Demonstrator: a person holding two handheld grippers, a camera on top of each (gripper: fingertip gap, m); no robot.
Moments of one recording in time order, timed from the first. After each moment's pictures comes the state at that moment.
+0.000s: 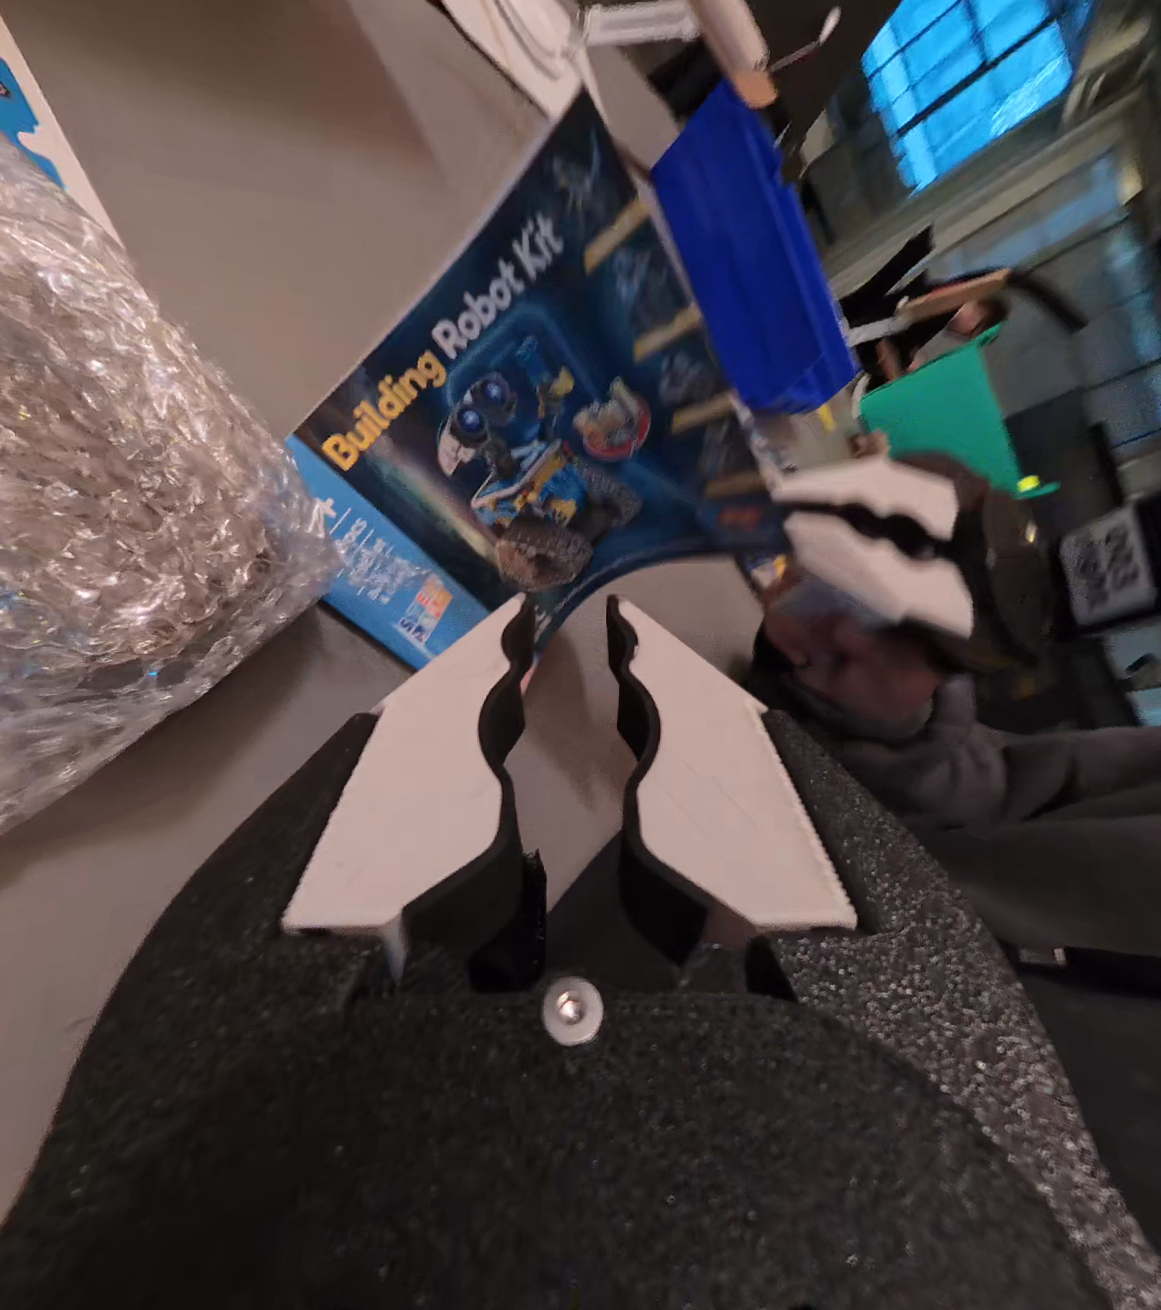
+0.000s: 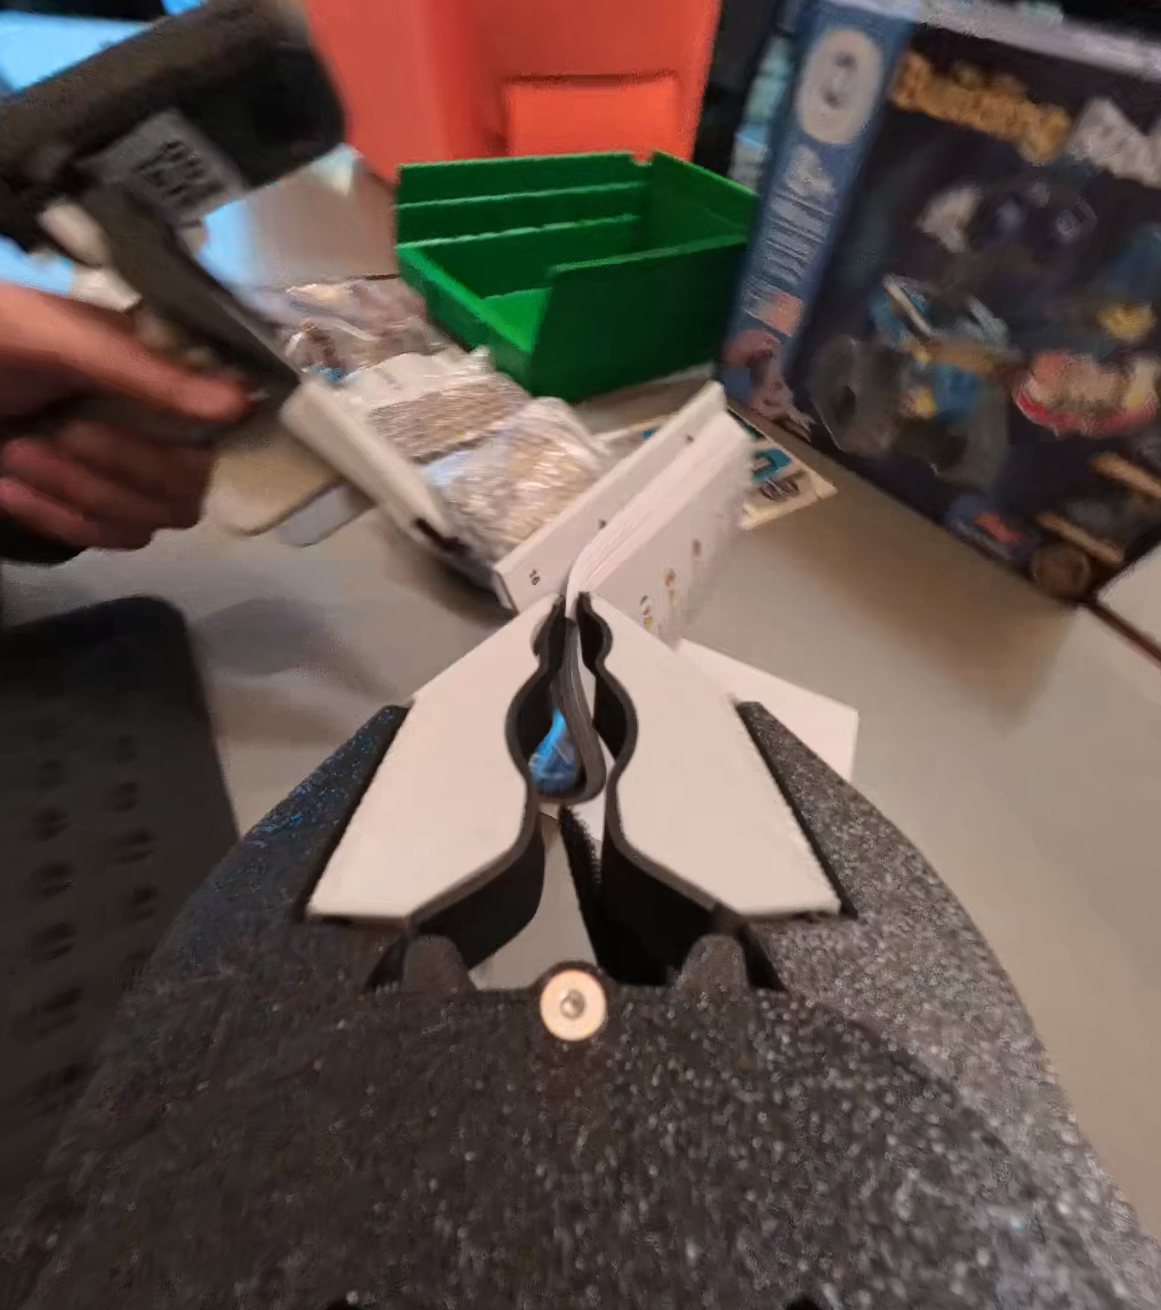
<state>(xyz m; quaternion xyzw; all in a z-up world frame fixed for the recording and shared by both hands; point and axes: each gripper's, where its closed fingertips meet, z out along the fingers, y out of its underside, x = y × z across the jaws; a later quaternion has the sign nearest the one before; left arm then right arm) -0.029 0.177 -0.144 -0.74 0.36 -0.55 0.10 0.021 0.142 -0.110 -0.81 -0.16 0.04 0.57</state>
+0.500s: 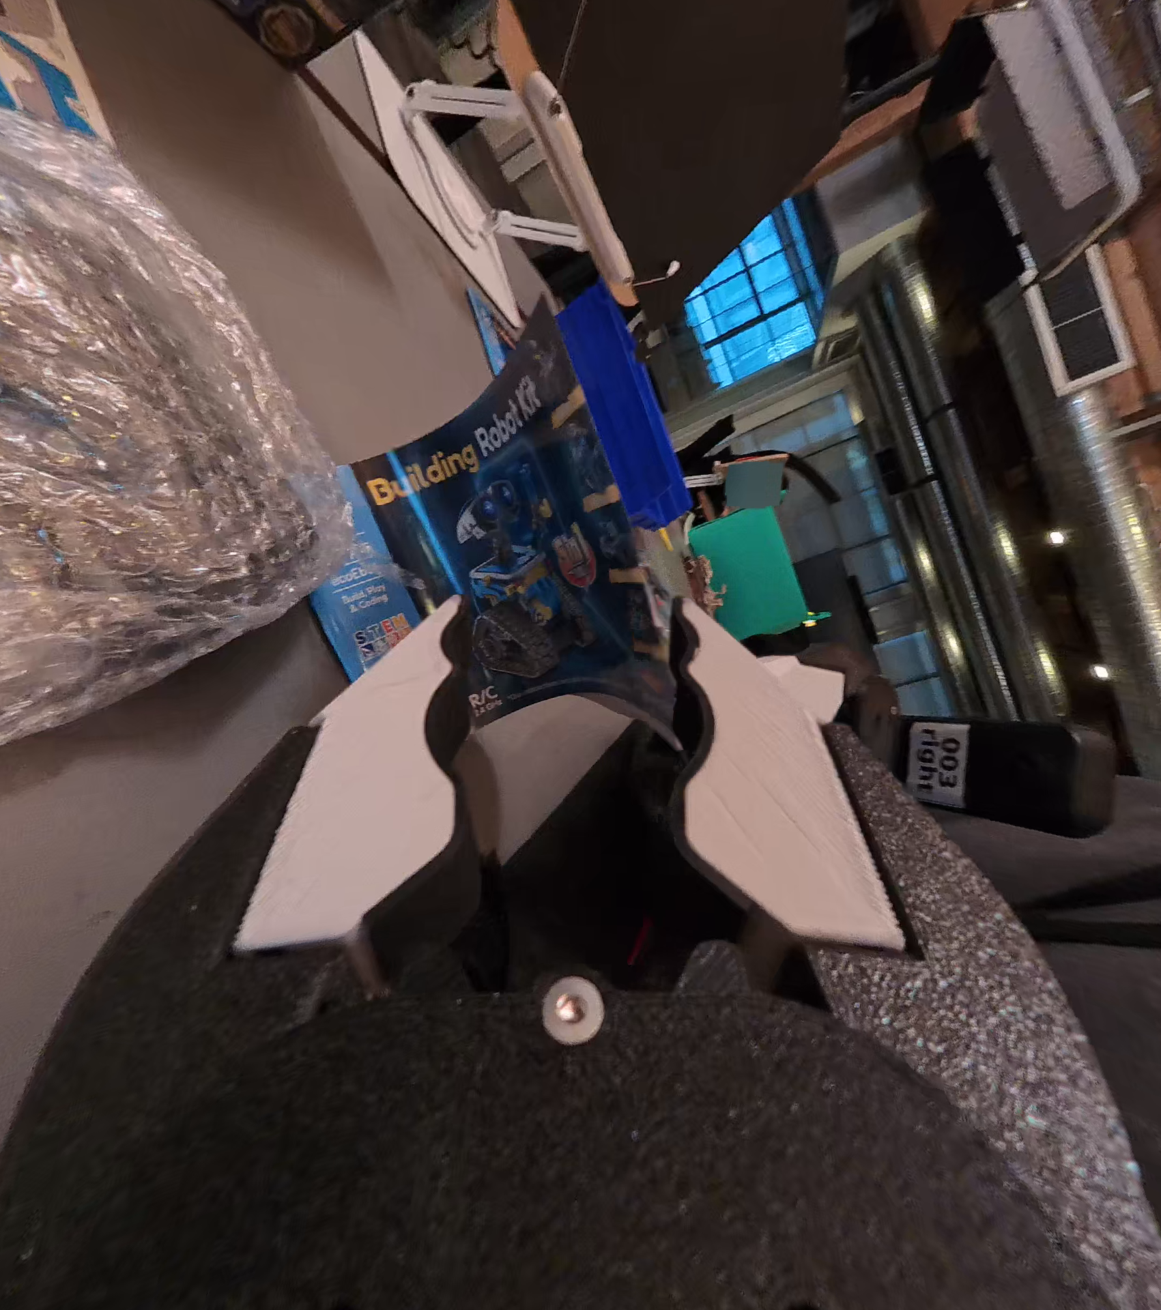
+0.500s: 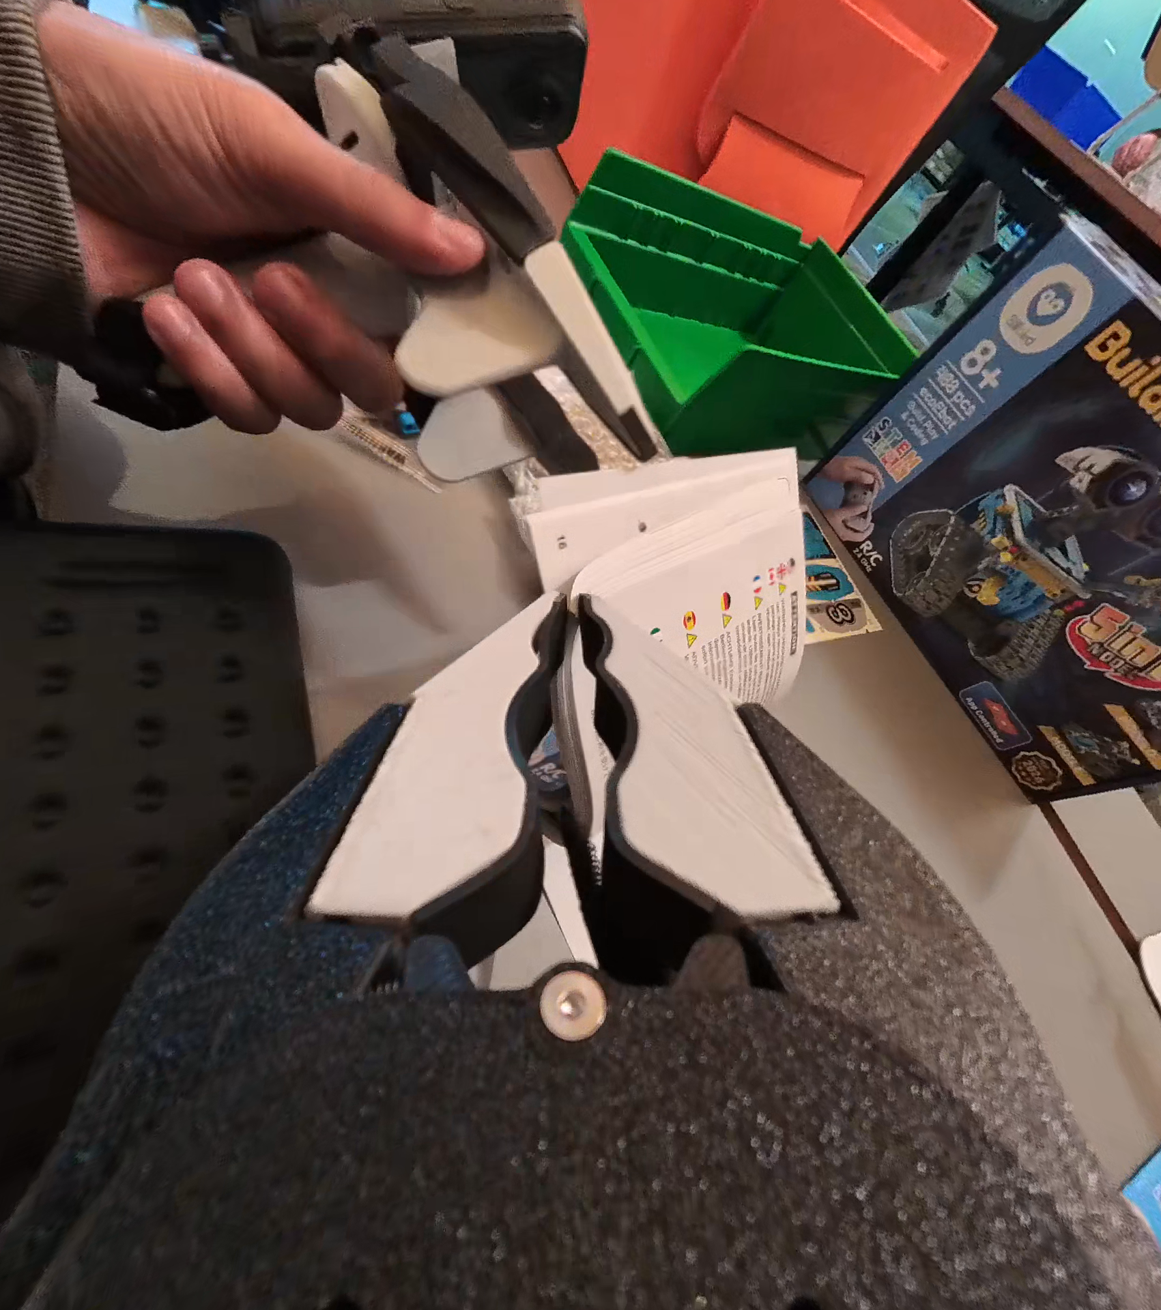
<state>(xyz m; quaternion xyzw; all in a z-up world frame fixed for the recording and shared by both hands) -0.070 0.203 -0.117 -0.70 0.25 -0.66 0.08 -0.068 0.141 -0.112 -0.77 -0.31 -0.05 0.55</state>
